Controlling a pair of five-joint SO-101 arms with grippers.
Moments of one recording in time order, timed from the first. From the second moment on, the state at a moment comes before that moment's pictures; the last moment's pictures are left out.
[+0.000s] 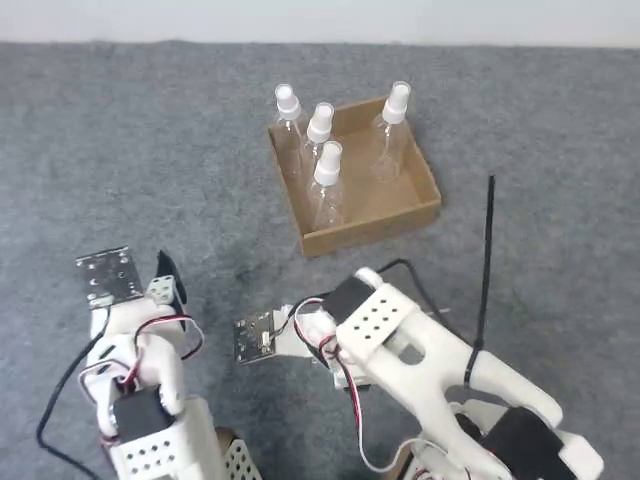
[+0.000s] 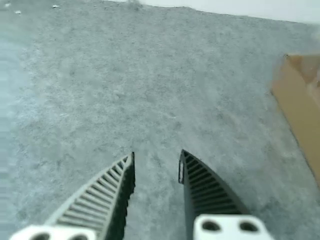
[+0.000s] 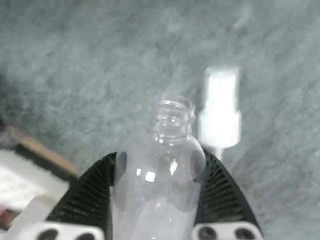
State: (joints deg) left arm -24.6 -103.5 91.6 56.0 2.8; right arm -49.8 -18.2 43.2 76.7 50.2
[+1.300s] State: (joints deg) left arm -27.0 -103.5 91.6 54.1 2.8; right arm -42.2 -33.1 44.0 57.1 24.0
